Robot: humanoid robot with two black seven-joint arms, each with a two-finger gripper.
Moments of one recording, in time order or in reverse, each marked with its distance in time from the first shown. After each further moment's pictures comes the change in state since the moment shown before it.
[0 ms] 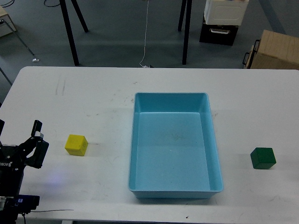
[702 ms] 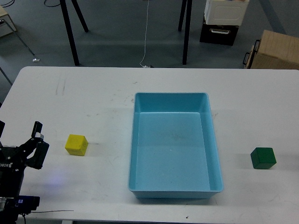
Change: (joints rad) left arm -0.017 -0.002 0.004 0.002 0.000 0.000 0.003; right arm 0.141 -0.428 -0.153 0.005 -0.040 -0.080 -0.023
